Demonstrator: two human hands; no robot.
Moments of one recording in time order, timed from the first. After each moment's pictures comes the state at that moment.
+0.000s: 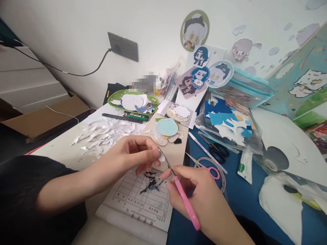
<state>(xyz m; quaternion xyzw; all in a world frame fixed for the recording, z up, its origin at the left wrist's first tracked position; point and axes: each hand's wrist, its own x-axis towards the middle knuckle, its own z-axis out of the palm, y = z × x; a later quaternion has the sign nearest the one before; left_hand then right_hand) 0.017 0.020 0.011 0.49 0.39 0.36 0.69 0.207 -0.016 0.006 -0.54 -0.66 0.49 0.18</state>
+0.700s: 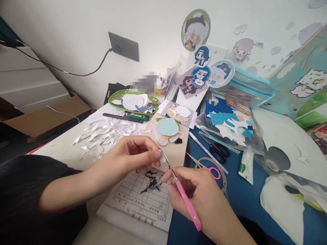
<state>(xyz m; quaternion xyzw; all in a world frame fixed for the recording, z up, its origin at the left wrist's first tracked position) 0.020 0.017 0.010 0.48 0.37 0.41 0.68 0.204 -0.016 0.009 -0.56 -0.64 0.49 0.17</state>
